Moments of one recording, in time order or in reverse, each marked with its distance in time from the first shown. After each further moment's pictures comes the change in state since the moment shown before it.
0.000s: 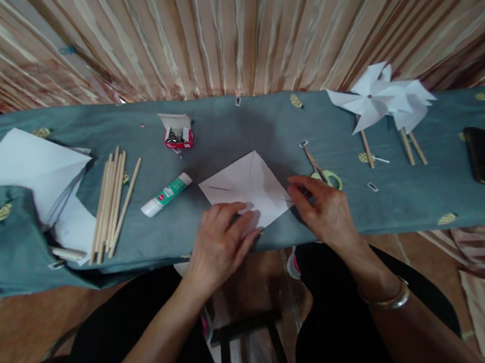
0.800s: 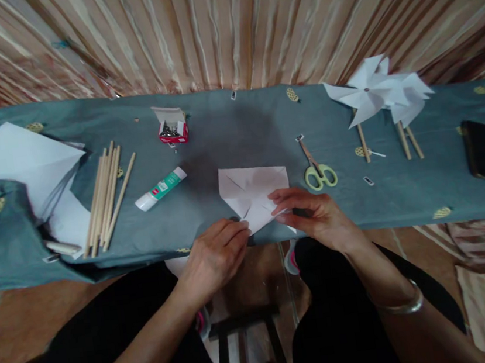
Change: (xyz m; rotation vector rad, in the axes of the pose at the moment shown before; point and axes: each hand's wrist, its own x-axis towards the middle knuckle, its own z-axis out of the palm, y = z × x) left_hand -0.019 0.013 0.002 -0.054 -0.060 0.108; right_hand -0.017 0.011 -0.006 0.625 -0.377 0.016
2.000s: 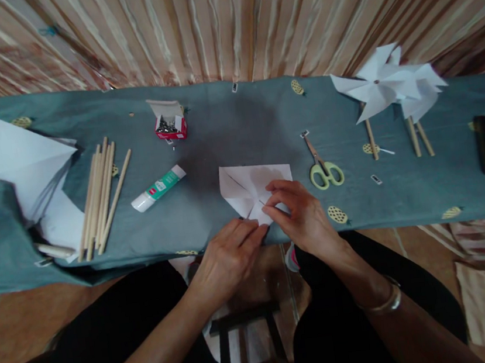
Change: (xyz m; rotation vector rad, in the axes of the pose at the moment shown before) left_hand 0.003 0.007 0.017 -0.072 -0.020 -0.029; right_hand 0.014 -0.003 0.030 -0.530 0.161 -0.134
